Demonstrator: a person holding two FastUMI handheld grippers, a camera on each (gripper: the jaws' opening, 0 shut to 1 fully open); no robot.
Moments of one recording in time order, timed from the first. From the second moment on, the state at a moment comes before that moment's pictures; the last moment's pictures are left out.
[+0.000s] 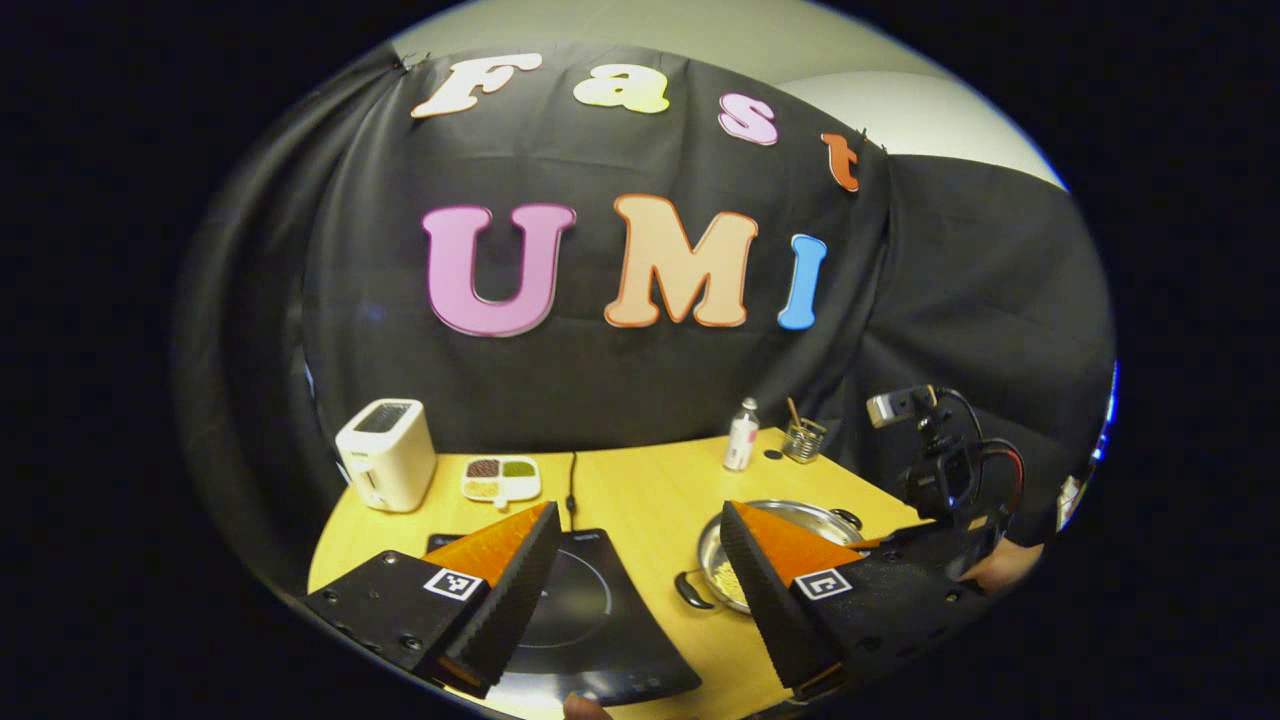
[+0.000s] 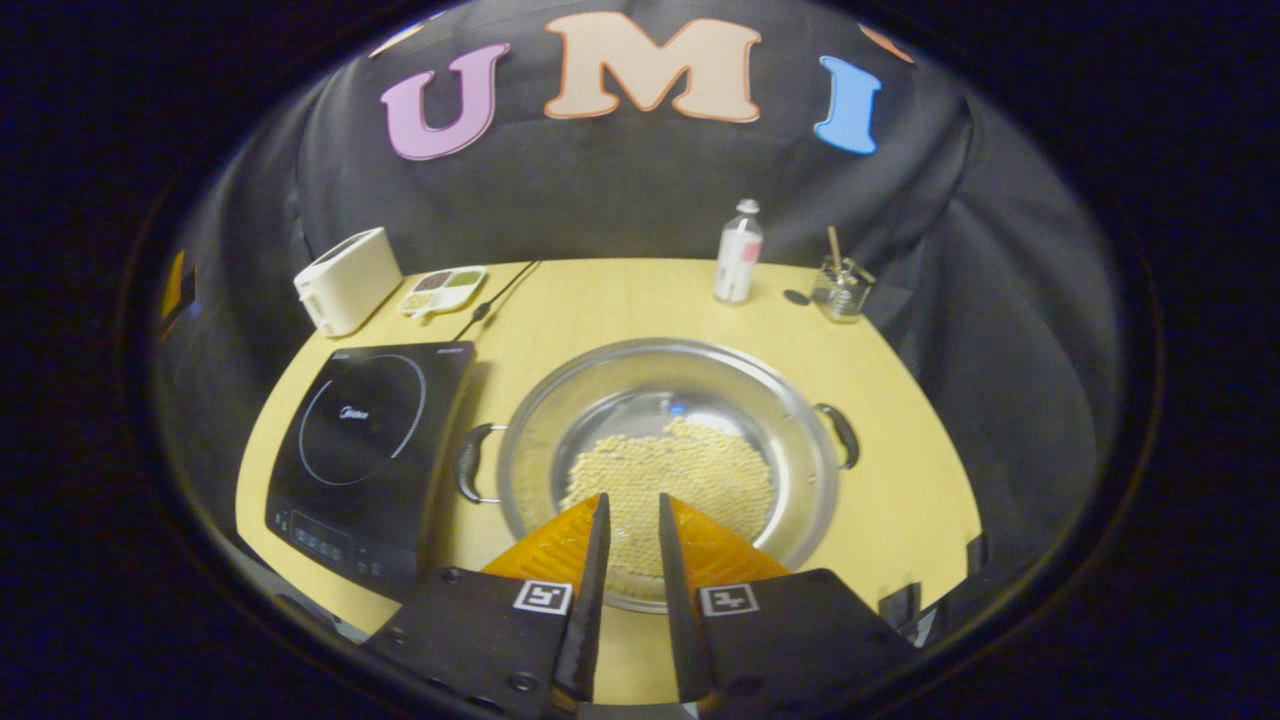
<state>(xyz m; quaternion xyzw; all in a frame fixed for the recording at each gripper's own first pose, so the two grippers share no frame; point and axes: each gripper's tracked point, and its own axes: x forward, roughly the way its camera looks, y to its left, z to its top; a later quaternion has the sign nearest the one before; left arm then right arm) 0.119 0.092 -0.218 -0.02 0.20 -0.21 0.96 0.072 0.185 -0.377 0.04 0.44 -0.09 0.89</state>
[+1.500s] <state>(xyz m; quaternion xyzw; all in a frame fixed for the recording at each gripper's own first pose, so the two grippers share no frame) 0.127 0.010 -0.469 0.00 0.52 -0.05 0.86 0.120 0.035 -0.509 0.10 0.52 0.00 0.85</state>
